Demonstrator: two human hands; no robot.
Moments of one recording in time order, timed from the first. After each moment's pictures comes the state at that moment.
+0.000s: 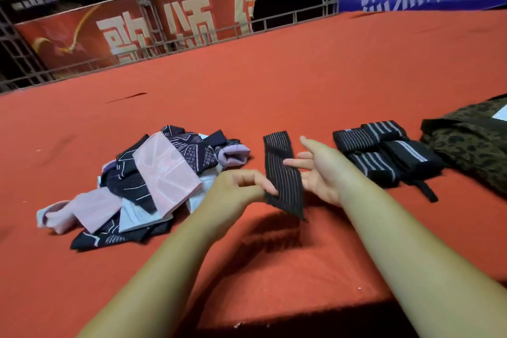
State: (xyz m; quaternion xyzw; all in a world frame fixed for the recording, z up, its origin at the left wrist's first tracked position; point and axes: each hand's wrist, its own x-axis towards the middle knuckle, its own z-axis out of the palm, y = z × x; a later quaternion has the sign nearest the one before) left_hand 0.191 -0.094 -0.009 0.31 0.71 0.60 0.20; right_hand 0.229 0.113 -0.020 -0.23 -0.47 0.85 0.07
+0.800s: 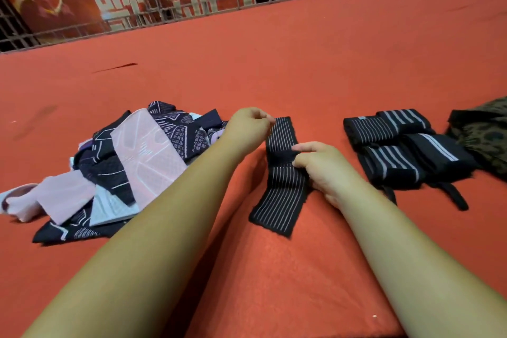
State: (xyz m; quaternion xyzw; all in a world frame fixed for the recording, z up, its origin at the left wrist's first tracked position) left_hand 0.056 0.007 -0.018 0.21 0.83 0.50 0.10; right_hand 0.197 0.121 -0.061 -0.28 -0.69 0.66 0.10
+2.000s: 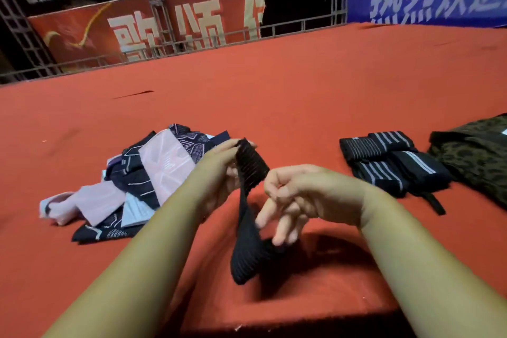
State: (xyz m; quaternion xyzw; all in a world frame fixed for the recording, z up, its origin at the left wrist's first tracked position) left_hand 0.136 -0.099 0.007 0.18 0.62 0.72 0.24; right_hand 0.283 0.079 0.017 0.11 -0.66 0.72 -0.20
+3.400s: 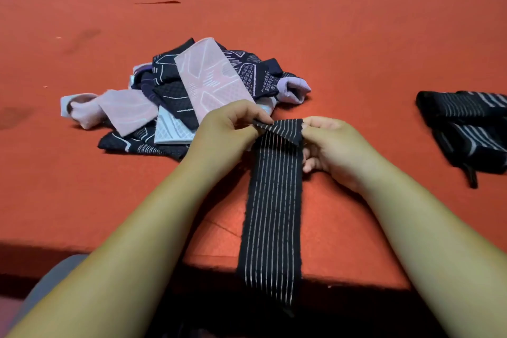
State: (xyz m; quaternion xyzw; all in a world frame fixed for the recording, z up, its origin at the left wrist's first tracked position) left_hand 0.139 -0.198 -0.059 0.21 0.76 0.62 0.04; right_hand 0.193 0.004 -0.065 -0.07 -0.70 0.71 -0.02
